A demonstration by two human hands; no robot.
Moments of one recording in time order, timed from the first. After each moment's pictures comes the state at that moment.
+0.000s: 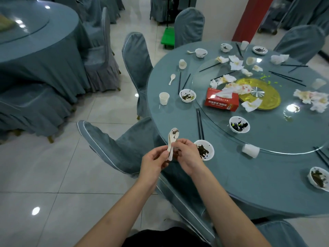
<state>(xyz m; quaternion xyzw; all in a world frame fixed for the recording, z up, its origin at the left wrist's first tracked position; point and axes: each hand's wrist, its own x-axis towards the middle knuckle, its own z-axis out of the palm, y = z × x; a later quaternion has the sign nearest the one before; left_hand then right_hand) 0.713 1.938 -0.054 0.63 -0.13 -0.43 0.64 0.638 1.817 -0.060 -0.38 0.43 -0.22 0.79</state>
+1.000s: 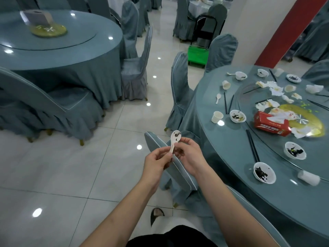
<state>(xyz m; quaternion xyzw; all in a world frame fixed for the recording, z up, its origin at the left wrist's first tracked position) 0.993 2.130 -0.036 0.58 -0.11 -0.42 0.69 0.926 2.001 -0.024 -0.42 0.42 -0.20 0.78</state>
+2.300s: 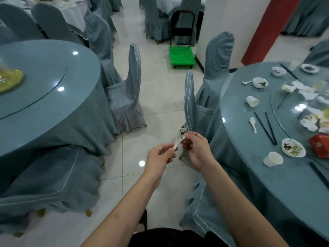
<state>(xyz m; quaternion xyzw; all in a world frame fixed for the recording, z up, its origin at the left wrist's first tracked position) 1.484 1.879 -0.037 0.61 -0.19 -0.49 0.60 1.376 1.767 -0.032 -0.32 0.47 -0.36 0.74</state>
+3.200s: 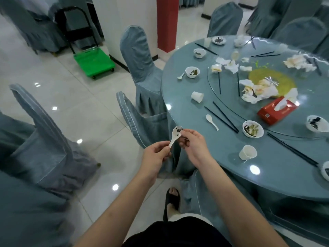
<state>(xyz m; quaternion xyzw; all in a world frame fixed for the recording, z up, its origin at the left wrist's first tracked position) 1.522 1.560 -0.048 0.55 -0.40 -0.62 0.40 1.363 1.526 -0.054 -0.18 0.55 -0.56 0.60</state>
